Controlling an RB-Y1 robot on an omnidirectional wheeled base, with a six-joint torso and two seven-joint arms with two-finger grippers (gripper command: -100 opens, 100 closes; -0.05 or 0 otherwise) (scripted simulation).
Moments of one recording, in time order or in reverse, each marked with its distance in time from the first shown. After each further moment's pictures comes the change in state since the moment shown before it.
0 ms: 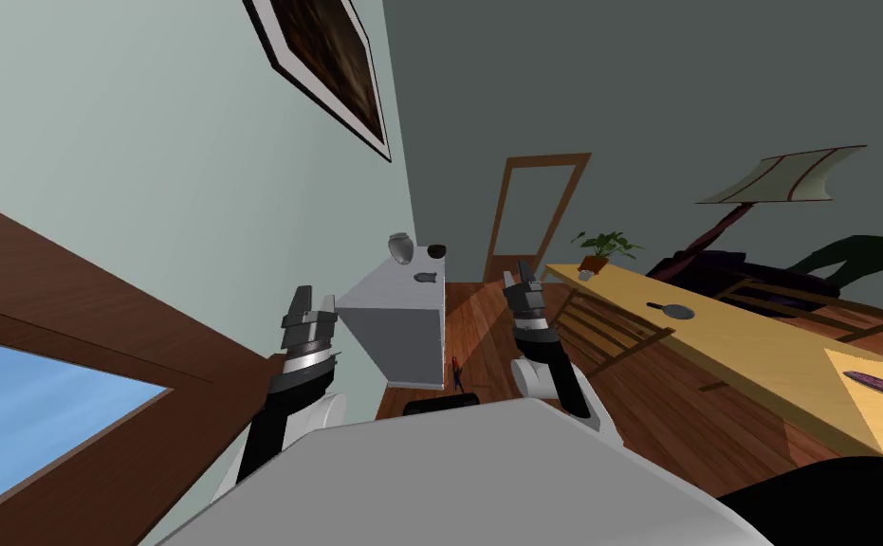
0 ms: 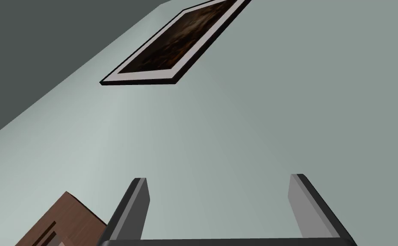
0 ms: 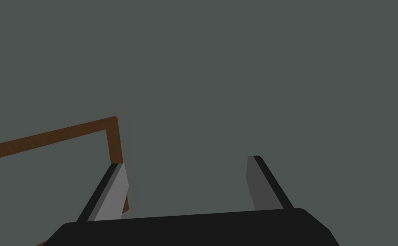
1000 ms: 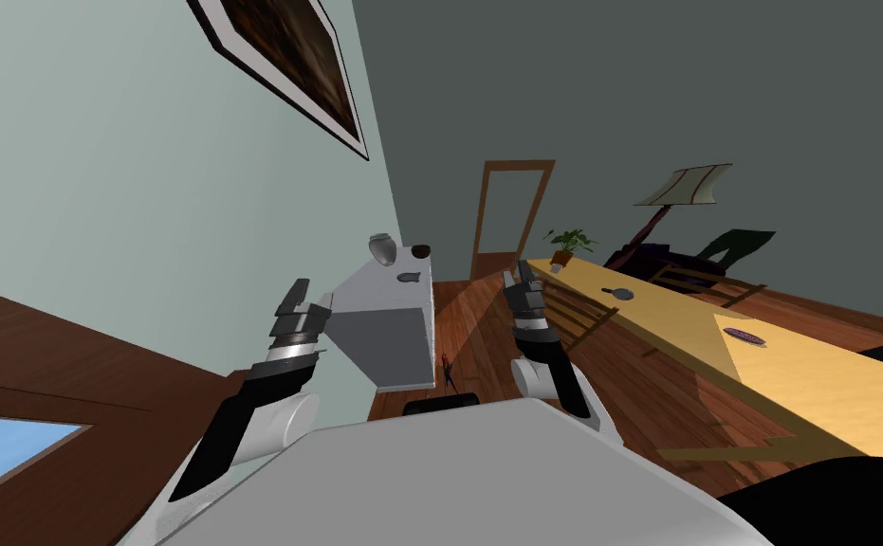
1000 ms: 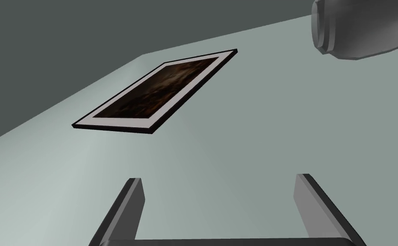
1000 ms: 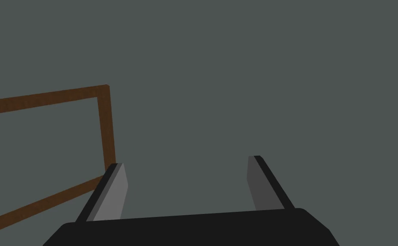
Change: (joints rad) left arm -0.047 0.218 0.106 -0.022 0.193 0.197 0.029; right arm 0.000 0.000 0.000 0.000 0.000 0.000 0.000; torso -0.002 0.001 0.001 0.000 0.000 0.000
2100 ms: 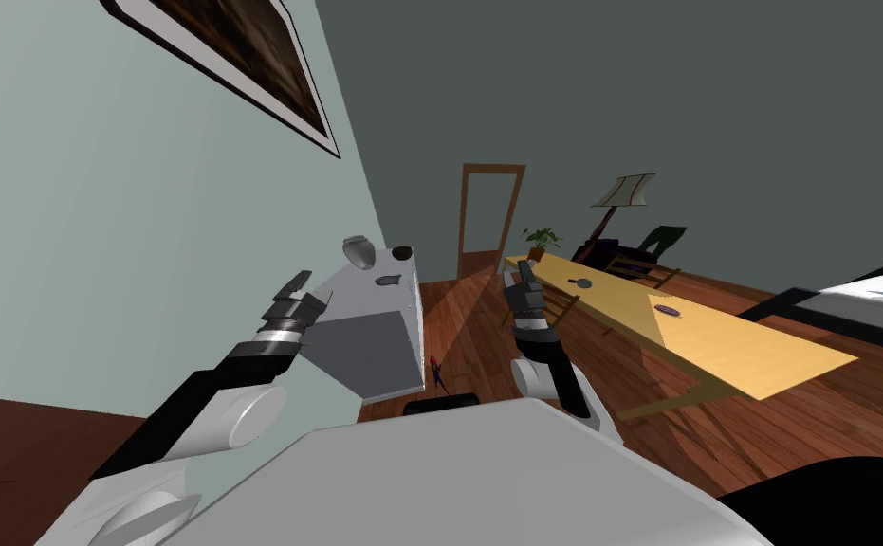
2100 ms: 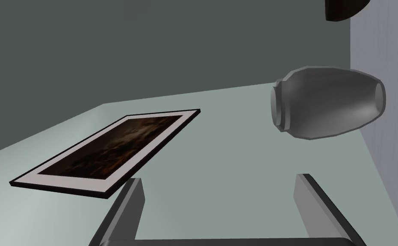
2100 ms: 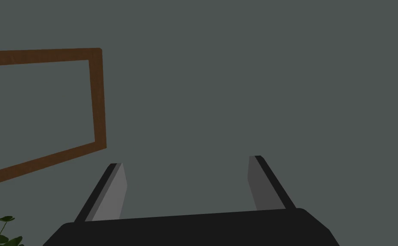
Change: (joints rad) left arm -0.056 0.209 0.130 -0.031 0.250 0.292 0.028; right arm 0.000 0.000 0.000 0.000 0.000 0.000 0.000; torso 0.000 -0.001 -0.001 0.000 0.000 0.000
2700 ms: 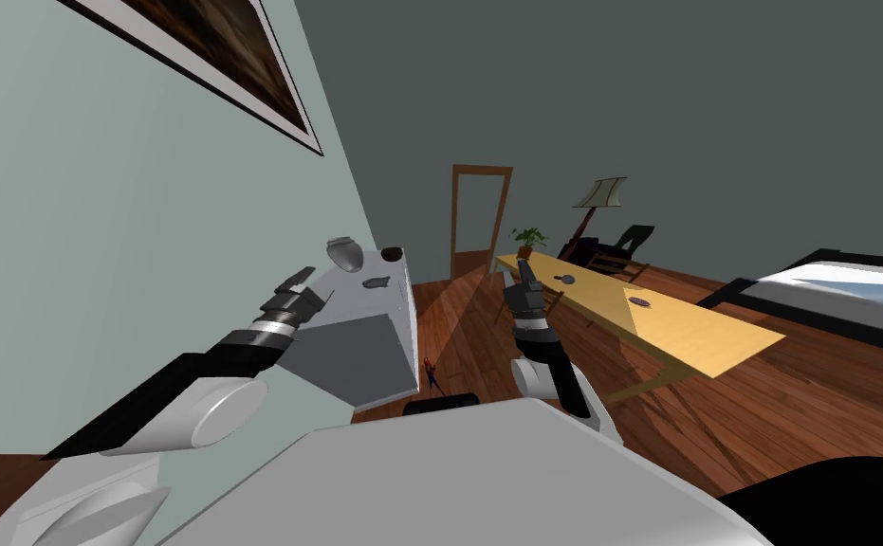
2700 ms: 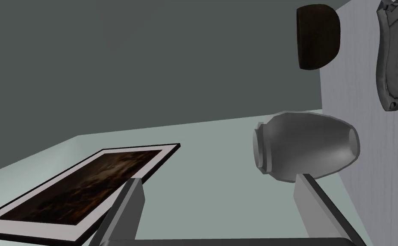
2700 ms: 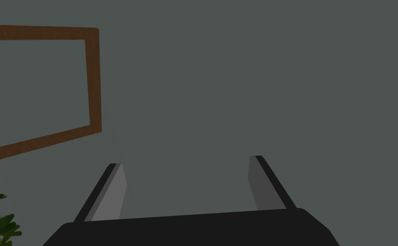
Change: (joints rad) left arm -0.032 0.115 0.073 -0.014 0.140 0.167 0.011; right arm 0.000 0.000 0.000 0.000 0.000 0.000 0.000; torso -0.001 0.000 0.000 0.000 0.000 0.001
